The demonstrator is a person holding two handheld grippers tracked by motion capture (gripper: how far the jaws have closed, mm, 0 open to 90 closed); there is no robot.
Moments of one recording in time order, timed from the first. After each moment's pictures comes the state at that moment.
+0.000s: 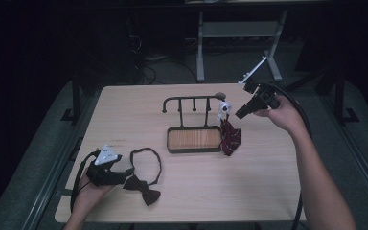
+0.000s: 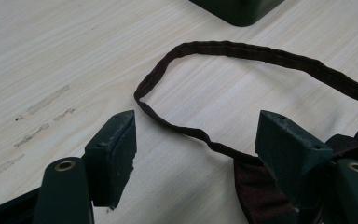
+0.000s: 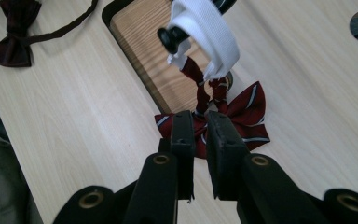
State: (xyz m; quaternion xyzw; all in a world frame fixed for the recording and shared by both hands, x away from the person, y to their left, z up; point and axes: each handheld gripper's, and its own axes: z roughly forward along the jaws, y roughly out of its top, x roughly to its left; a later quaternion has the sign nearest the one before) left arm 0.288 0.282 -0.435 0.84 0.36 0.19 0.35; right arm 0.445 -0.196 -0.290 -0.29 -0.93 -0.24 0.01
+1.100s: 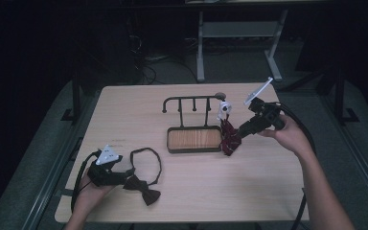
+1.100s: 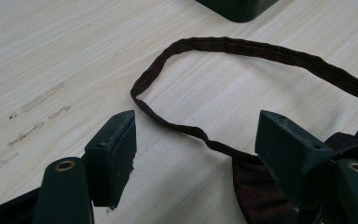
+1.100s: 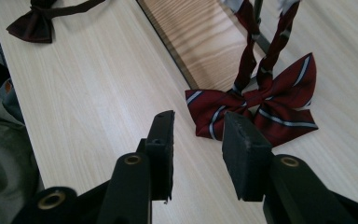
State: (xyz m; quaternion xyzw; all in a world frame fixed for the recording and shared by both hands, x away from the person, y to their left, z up) left arm 0.288 0.281 -0.437 0.84 0.36 0.19 0.35; right arm 0.407 -0.209 -0.326 -0.27 -0.92 -0.27 0.02
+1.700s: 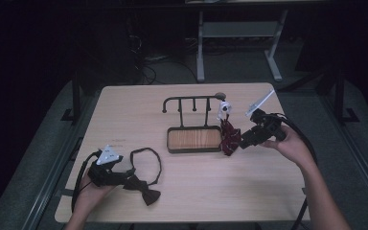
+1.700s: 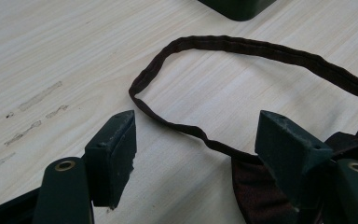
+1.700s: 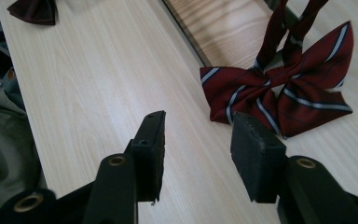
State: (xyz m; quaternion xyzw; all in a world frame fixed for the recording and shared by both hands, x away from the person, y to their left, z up) left arm 0.289 0.280 -0.438 0.84 0.36 0.19 0.35; right arm 0.391 -0.215 -0.351 -0.27 -0.92 -0.27 0.04
